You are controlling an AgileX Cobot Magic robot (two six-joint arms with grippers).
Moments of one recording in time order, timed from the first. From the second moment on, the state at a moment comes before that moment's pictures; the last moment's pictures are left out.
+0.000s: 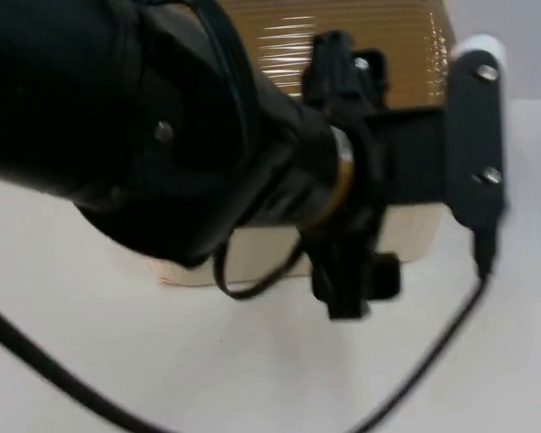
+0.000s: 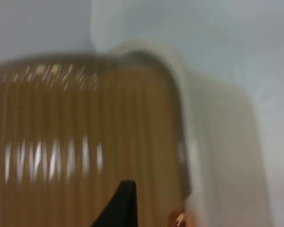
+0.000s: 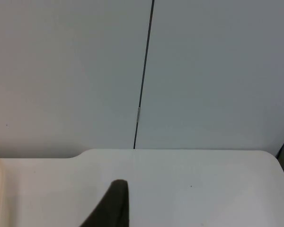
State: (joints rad) right arm 0.01 1.00 -1.28 -0.25 0.74 0.10; left arm -1.01 1.73 -0.91 1.67 0.39 -0.85
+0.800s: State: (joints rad) right arm 0.01 1.00 -1.28 -0.25 0.74 0.10; left arm -0.86 1.73 -0.91 1.53 0.30 -0.85
